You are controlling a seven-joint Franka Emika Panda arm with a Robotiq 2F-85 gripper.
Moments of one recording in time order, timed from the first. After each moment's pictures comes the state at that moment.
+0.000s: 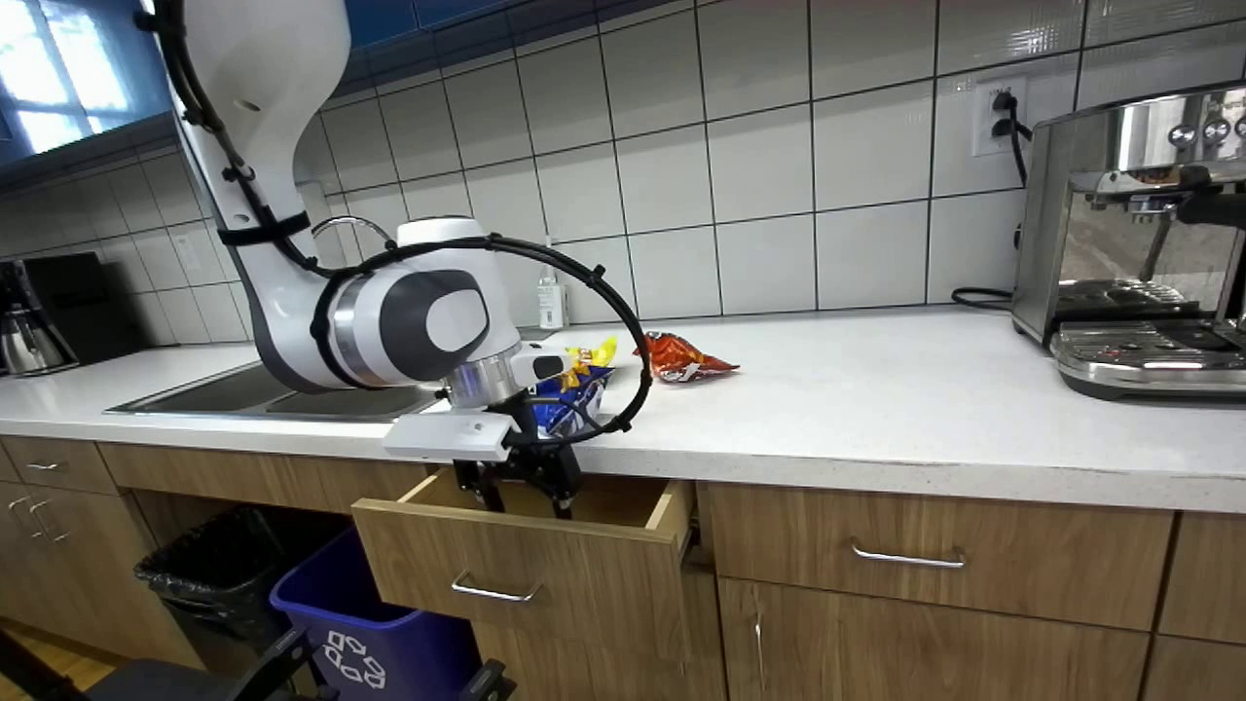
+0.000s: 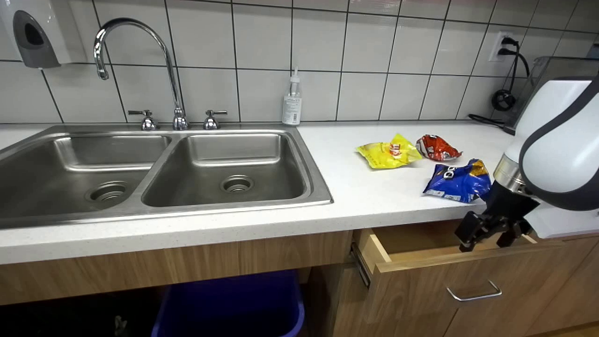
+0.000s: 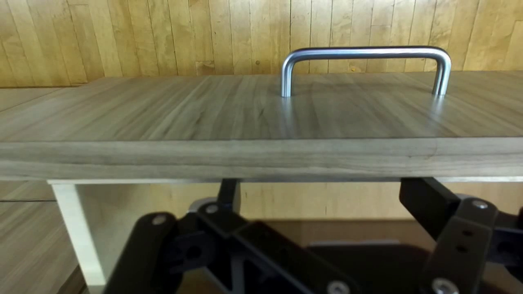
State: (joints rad) arm 0.05 0.33 -0.11 -2.66 -0.03 3.06 -0.04
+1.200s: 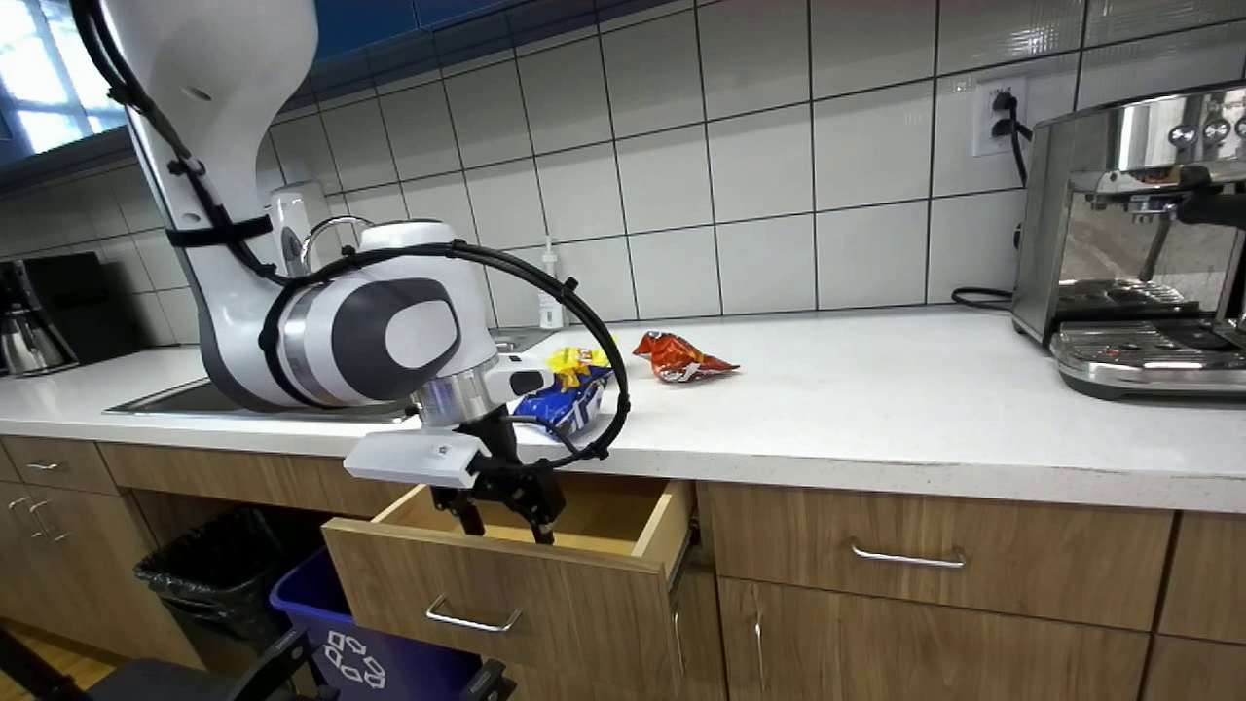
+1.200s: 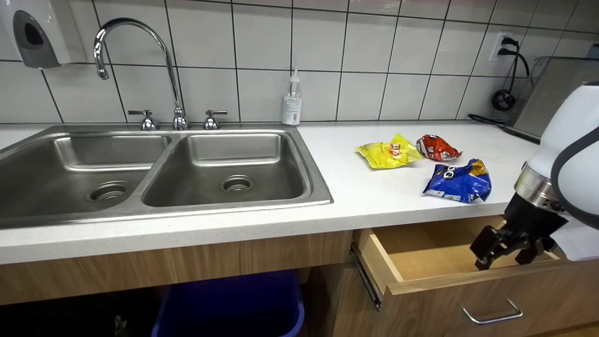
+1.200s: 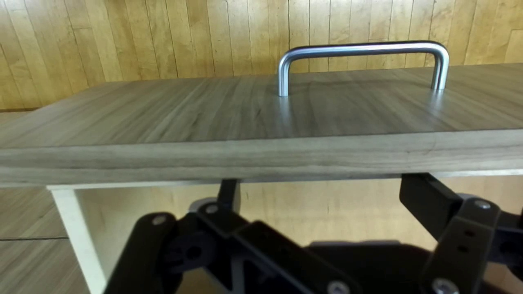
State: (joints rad) arm 0.08 0.28 -0.13 -2.78 -0.03 3.12 -0.01
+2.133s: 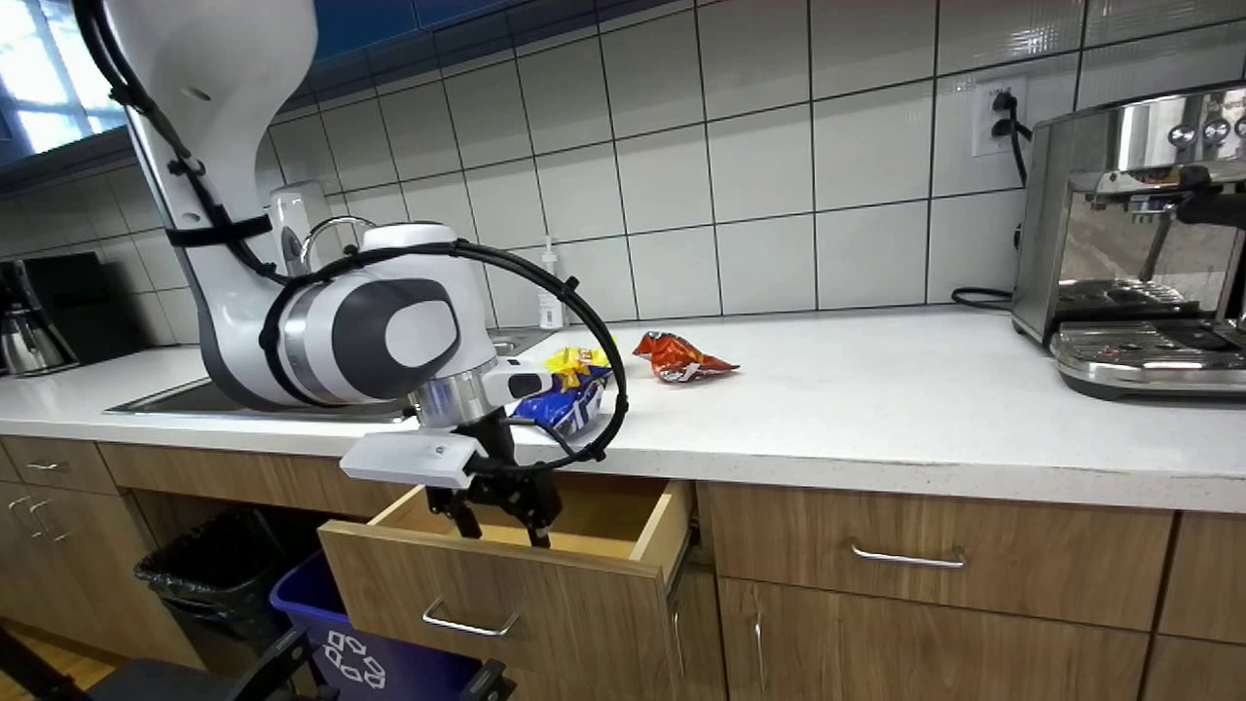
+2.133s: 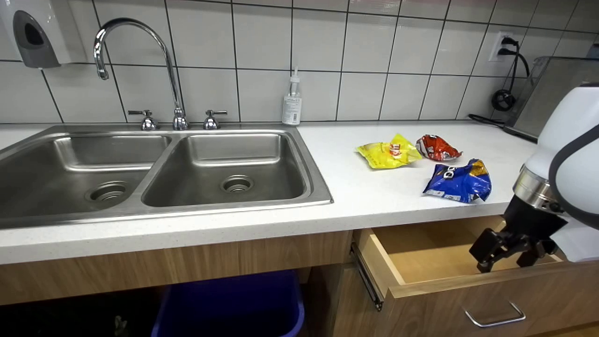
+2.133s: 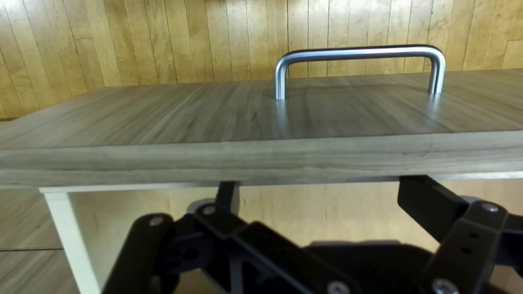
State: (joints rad) arm 0.07 0.28 -0.12 -2.77 -0.02 3.09 -0.01
